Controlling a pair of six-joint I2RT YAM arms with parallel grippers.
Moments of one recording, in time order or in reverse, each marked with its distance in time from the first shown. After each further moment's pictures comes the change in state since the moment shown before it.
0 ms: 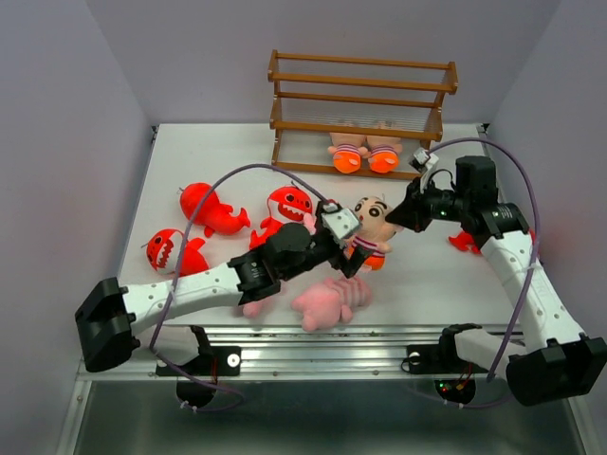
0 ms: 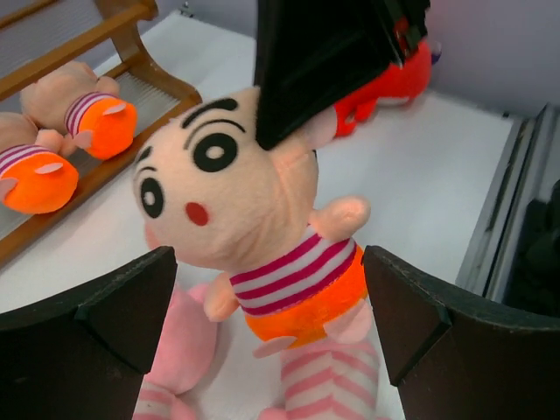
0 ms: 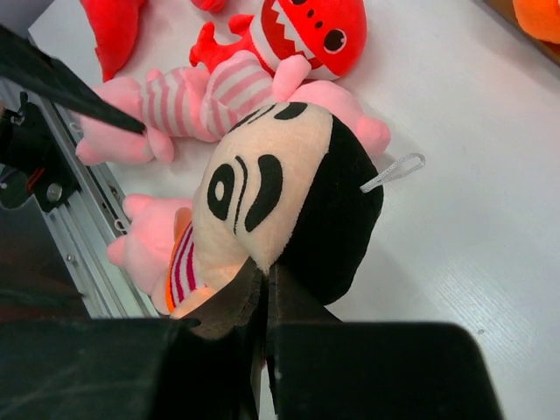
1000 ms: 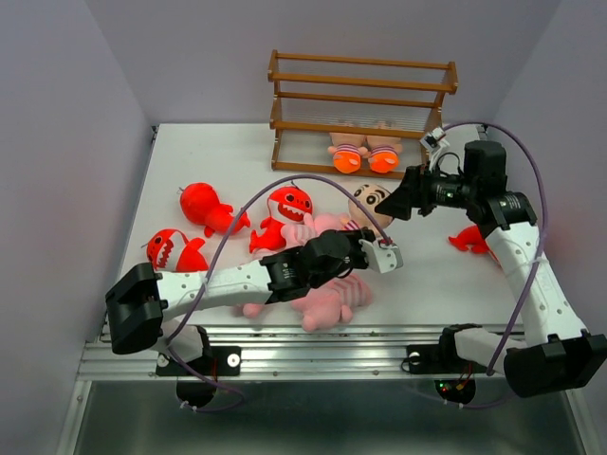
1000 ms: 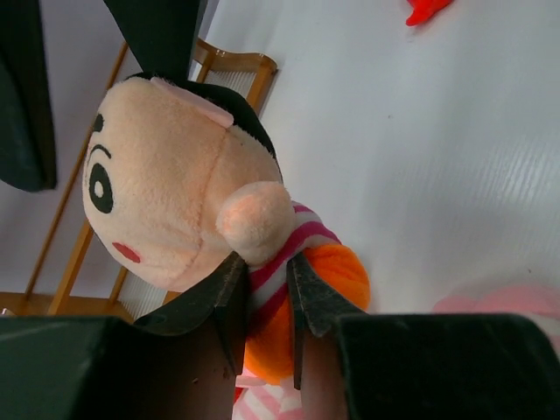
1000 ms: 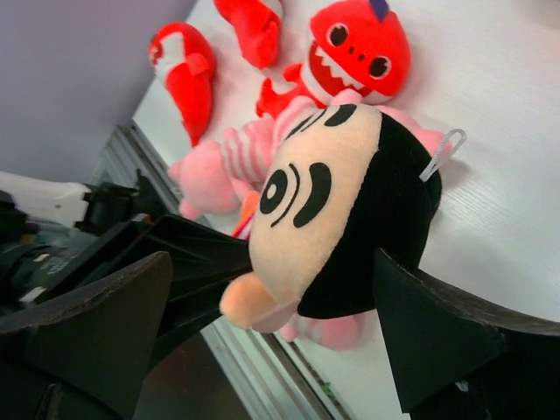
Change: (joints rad) left arm -0.077 0.148 0.128 -0.108 -0.174 0.550; right arm -0.039 0.044 0.126 0.006 -0.106 0.374
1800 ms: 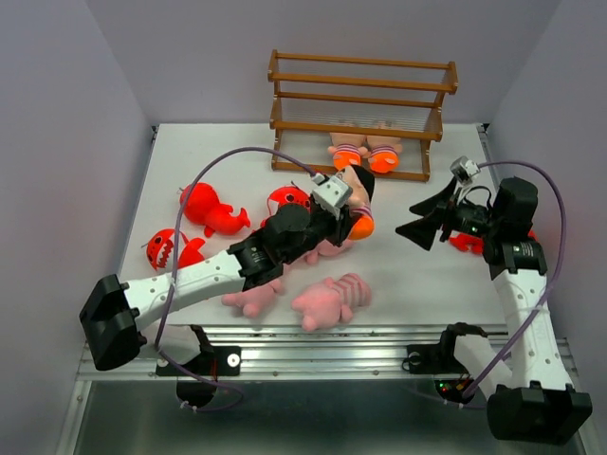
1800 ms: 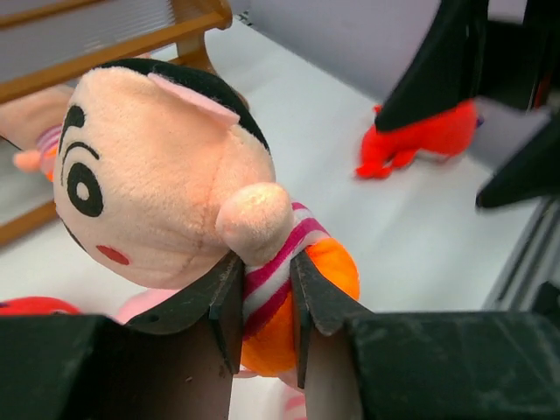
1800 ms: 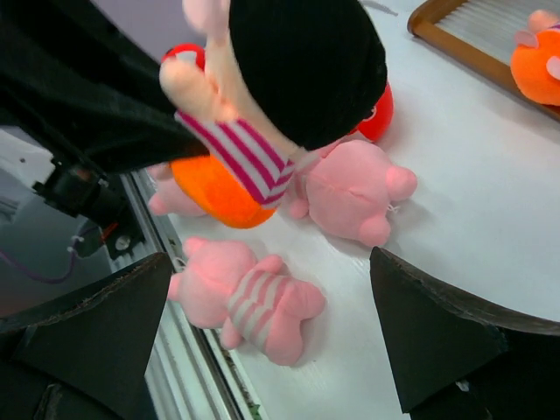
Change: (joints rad) left arm 0.193 -0.133 -0.027 0.086 0.121 -0.816; right arm -0.230 -0.305 -0.365 0.269 -0.253 -0.195
